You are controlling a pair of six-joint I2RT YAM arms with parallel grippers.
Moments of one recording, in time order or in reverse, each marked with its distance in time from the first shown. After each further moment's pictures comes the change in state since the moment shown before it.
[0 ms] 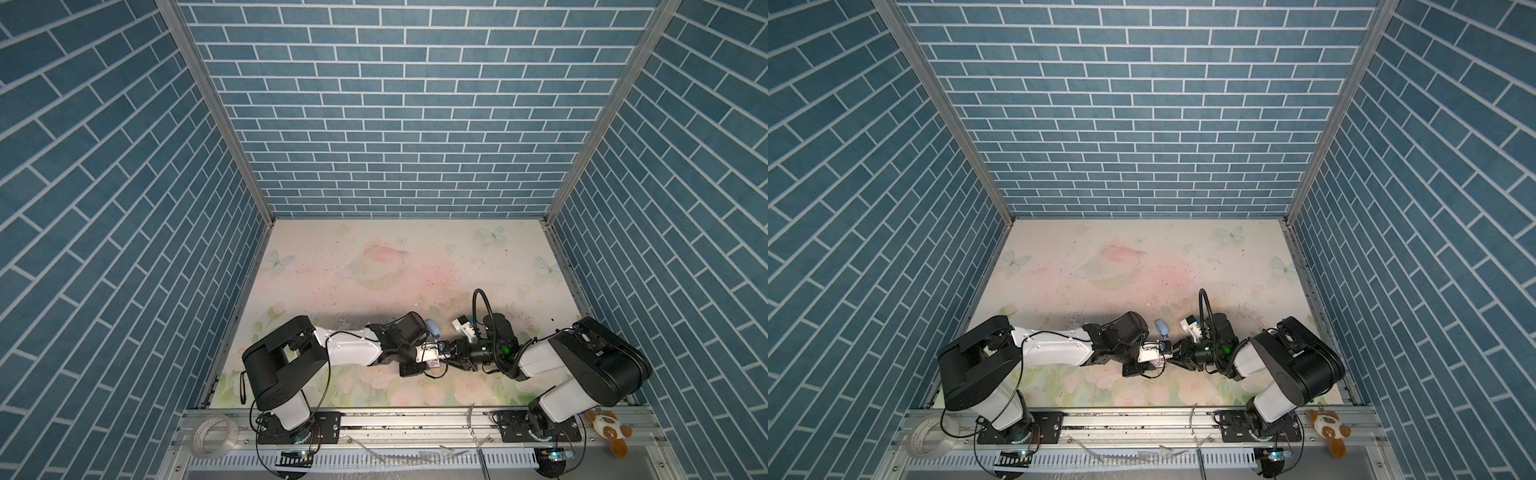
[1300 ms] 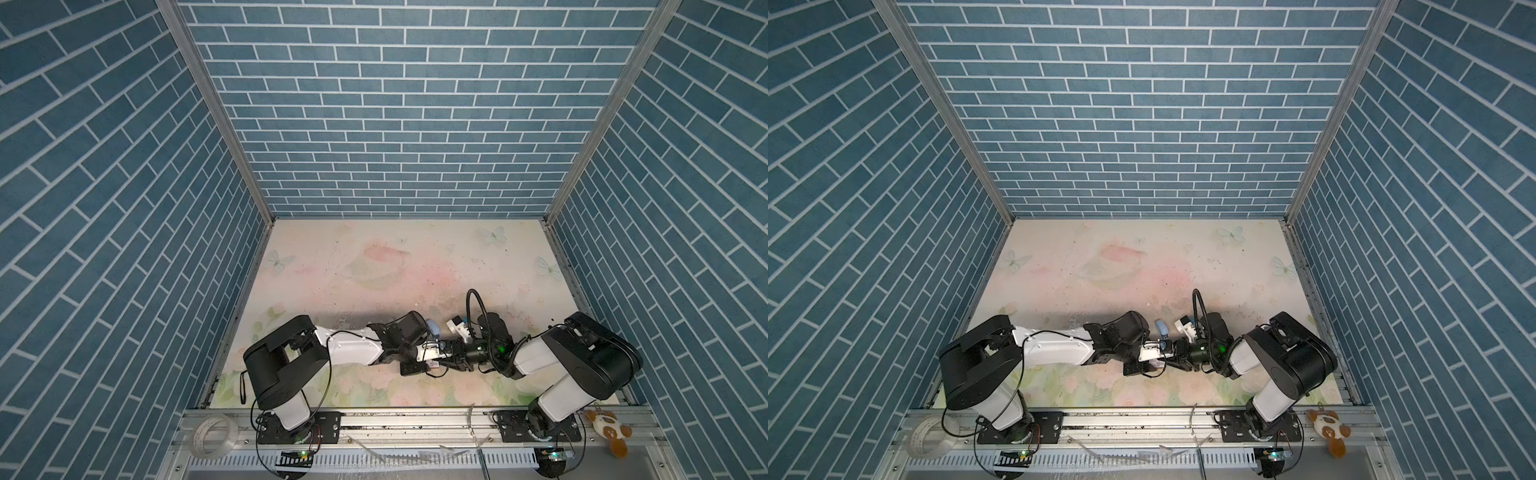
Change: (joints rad) left arm -0.001 0.006 0.010 0.000 -0.007 0.001; right arm 0.044 0.049 0.031 0.013 -0.009 0.010
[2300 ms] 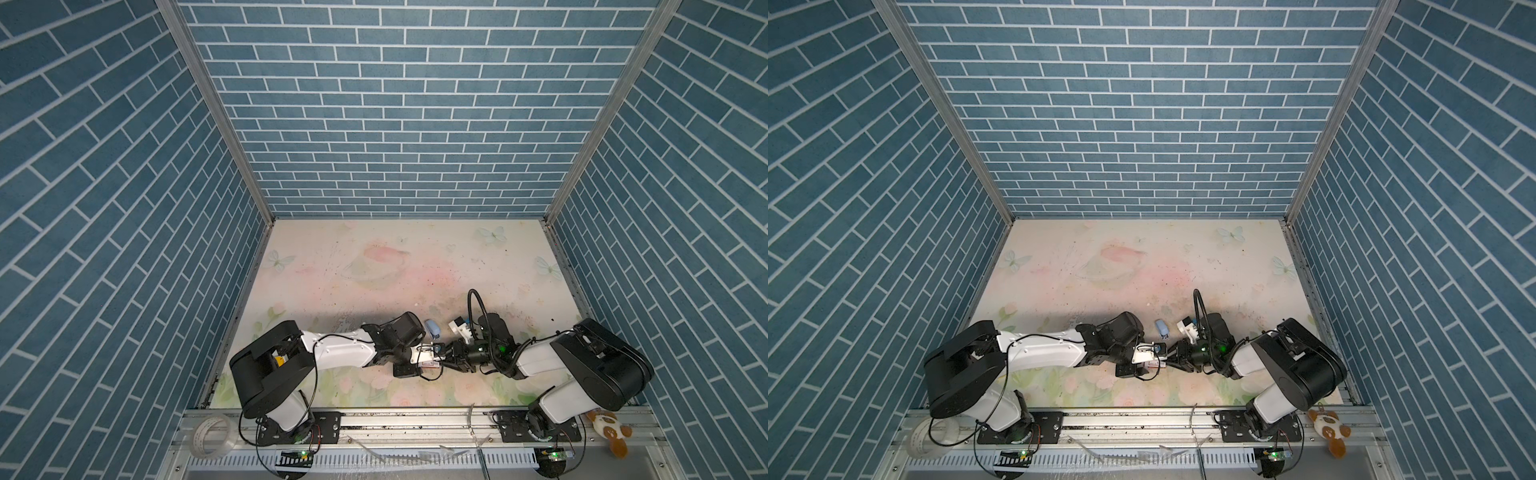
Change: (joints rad) left arm 0.005 -0.068 -0.028 -0.090 -0.038 0.048; right arm 0.002 -0.069 0.000 -0.116 0.045 -0.031
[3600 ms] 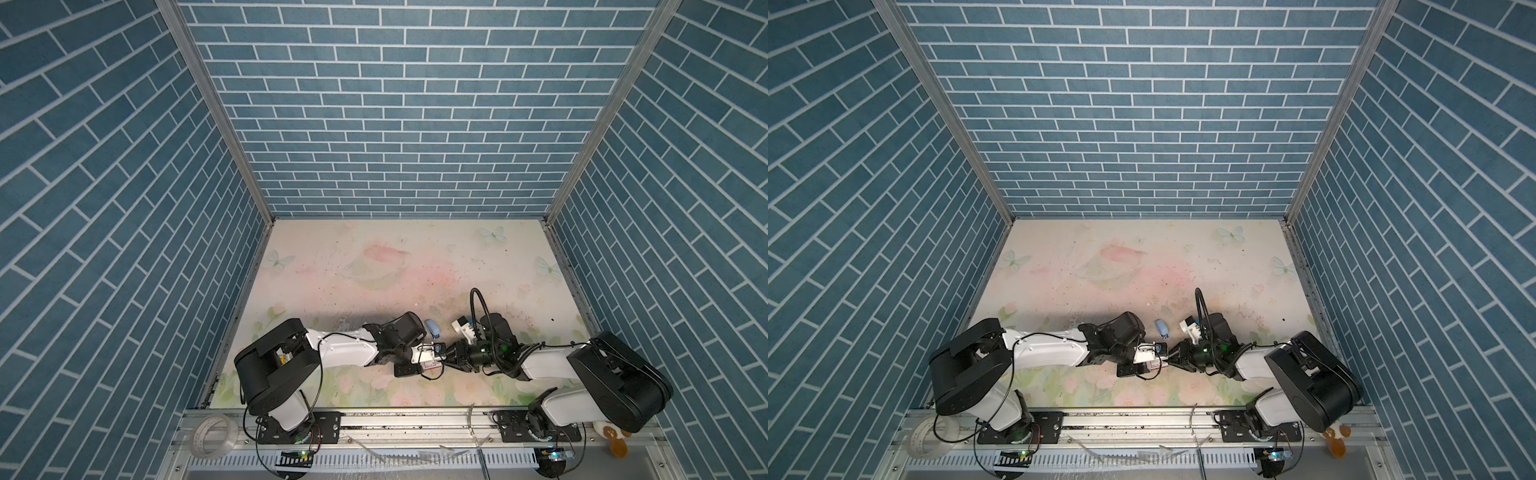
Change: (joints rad) left arm 0.003 0.017 0.004 0.018 0.014 -0.008; right arm 0.000 -0.129 0.000 -0.155 0.056 -0.053
